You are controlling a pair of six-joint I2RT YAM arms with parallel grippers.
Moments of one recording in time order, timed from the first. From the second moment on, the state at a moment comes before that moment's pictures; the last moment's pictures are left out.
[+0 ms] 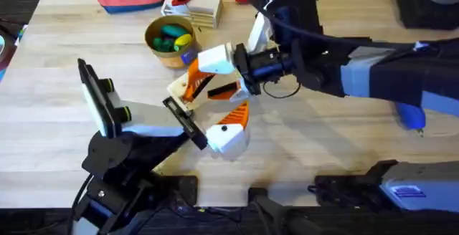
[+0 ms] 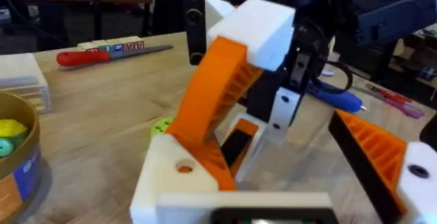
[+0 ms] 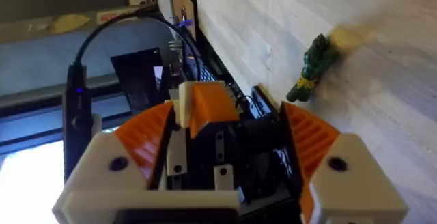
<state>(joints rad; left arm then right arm) -0.47 0.01 0.00 0.01 0.40 -0.22 0.65 1.55 0.85 0.11 -0.93 1.09</state>
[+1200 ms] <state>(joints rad) -0.47 0.01 0.00 0.00 0.81 -0.22 0.38 1.55 0.84 -0.30 -1.35 0.37</state>
